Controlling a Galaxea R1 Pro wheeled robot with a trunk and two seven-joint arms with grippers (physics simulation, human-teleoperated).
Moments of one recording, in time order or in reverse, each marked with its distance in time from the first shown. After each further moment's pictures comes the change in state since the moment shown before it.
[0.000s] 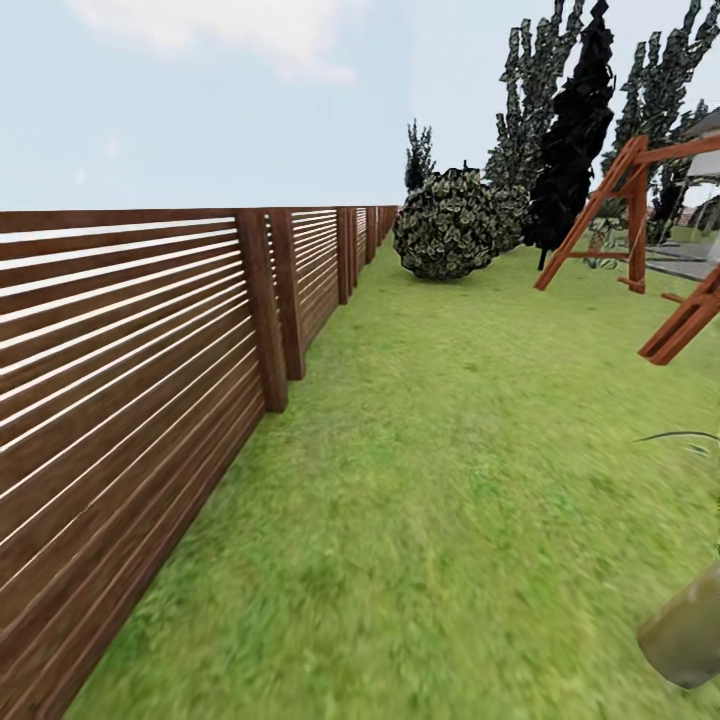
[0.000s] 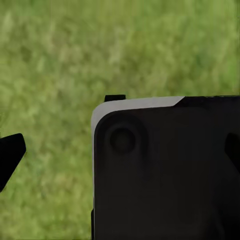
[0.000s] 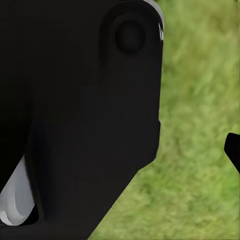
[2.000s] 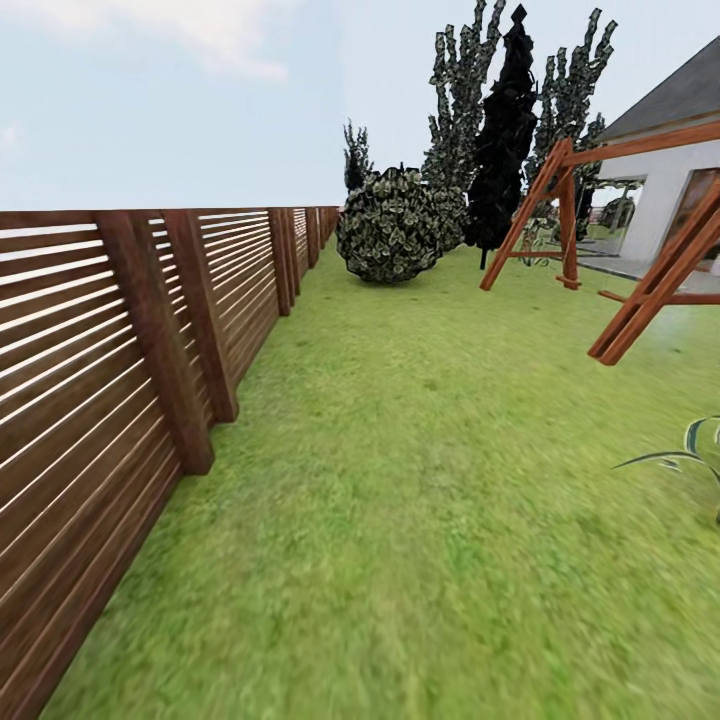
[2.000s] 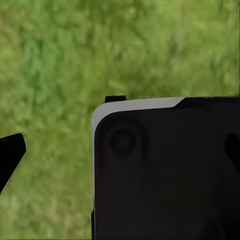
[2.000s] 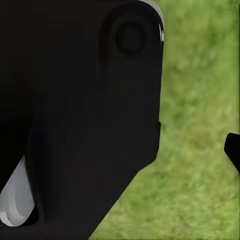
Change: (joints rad) left arm 0.000 0.000 -0.001 -0.001 0.000 0.000 0.002; right arm 0.000 0.001 0.001 0.000 0.000 0.000 0.000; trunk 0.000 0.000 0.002
